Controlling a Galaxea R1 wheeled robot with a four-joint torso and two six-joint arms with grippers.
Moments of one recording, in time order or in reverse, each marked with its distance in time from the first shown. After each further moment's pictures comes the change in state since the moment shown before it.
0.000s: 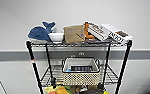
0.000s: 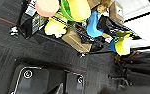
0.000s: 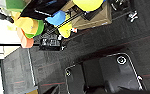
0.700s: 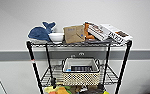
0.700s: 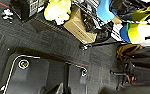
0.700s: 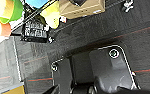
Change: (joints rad) left arm 0.263 0.318 -0.323 0.149 -0.203 -0.001; right arm -0.199 0.249 -0.284 -0.162 0.066 -0.006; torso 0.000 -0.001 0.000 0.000
